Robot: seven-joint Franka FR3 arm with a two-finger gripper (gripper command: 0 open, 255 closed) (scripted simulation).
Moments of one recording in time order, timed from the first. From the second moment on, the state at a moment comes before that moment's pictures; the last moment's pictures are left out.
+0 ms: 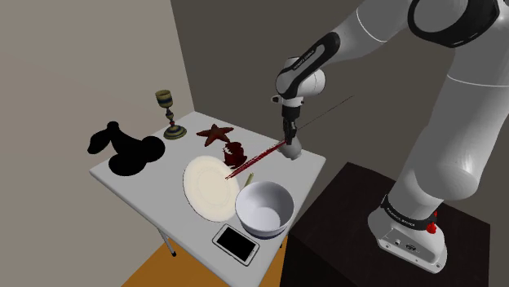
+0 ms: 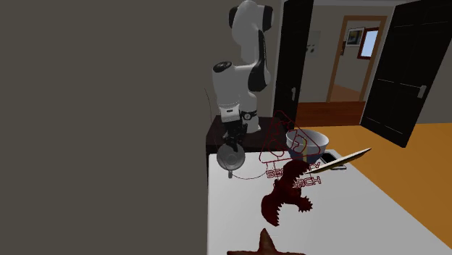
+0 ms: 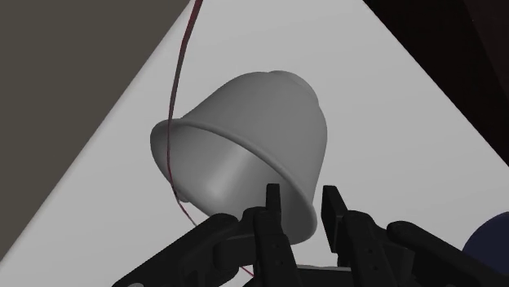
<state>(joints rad) 0.14 0.12 -0.28 -2.33 0.25 2.28 -1.19</state>
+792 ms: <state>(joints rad) 0.15 0.00 -0.29 -2.29 0.18 2.13 -1.13</state>
